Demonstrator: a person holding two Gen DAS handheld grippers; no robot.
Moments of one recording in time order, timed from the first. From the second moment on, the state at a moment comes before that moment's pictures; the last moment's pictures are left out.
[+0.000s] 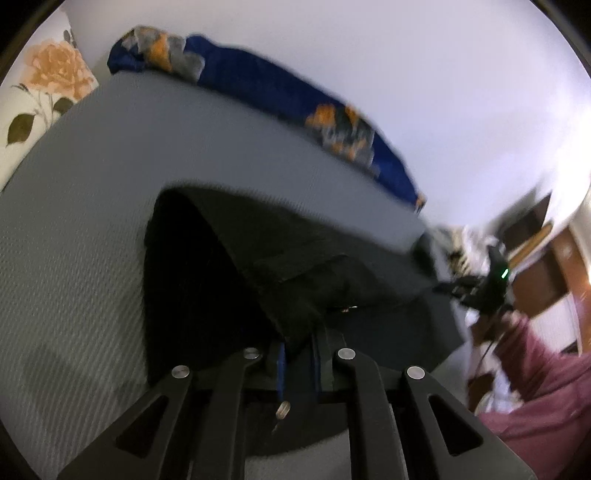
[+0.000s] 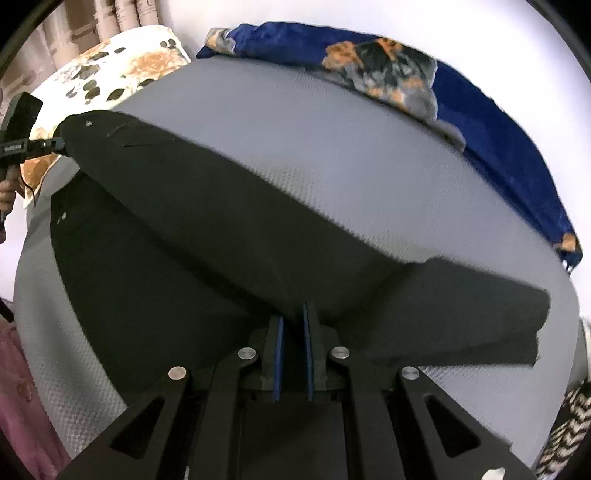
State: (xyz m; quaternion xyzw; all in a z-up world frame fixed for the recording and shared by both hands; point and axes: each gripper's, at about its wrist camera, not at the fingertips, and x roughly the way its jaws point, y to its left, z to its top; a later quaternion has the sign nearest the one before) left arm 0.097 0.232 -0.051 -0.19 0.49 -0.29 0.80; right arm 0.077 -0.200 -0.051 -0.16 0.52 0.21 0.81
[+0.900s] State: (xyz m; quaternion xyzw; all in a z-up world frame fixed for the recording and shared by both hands) left arm 0.034 0.256 -0.039 -0.26 0.54 -0.15 0.79; right arm 0.057 -0.191 -0.102 -0.16 0.55 0.21 0.79
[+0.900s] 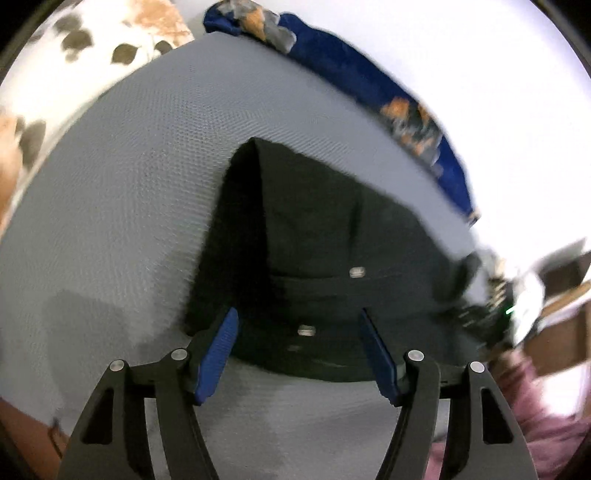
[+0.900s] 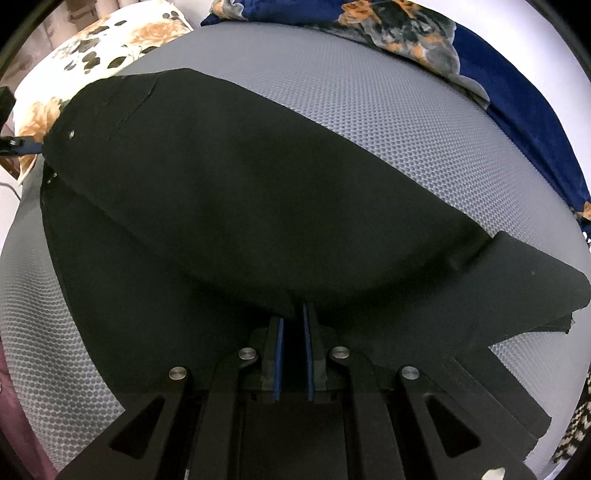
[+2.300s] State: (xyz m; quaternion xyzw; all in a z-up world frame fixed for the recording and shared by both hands) left arm 0.055 0.217 -0.070 -0.12 0.59 -0.09 0.79; right arm -0.041 -0.170 -0.101 -0.17 0.58 0.22 0.77
